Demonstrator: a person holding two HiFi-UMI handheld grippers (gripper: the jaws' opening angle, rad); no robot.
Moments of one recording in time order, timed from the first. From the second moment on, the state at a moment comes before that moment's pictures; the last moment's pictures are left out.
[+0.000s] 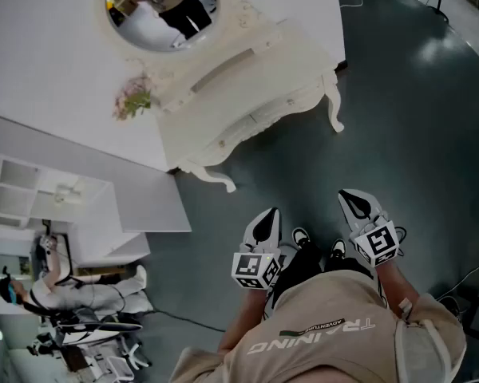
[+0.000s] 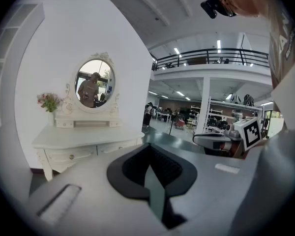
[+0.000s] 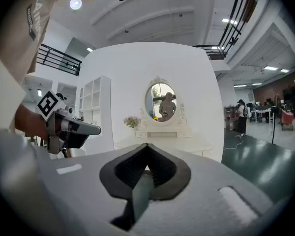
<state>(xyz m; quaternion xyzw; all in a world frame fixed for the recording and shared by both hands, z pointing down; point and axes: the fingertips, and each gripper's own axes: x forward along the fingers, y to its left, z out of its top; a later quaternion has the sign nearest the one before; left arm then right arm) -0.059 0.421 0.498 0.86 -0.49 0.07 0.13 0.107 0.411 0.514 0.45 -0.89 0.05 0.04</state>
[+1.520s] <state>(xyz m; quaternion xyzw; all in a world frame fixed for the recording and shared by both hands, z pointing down) -0.158 0.228 0.489 0.89 -0.43 0.06 0.15 0.013 0.256 0.453 0.51 -0.86 0.05 0.01</state>
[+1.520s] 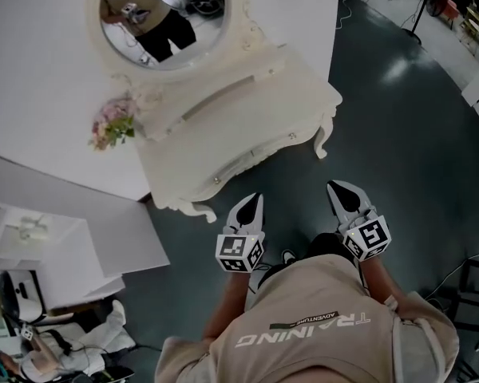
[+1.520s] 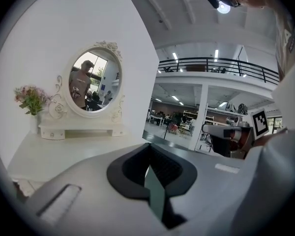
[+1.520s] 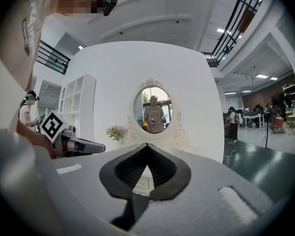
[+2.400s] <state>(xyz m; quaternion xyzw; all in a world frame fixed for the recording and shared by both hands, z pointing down) -0.072 0.080 0.462 0.88 -0.45 0.08 0.12 0.096 0.095 0.456 0.48 -0.88 0.03 0.00</state>
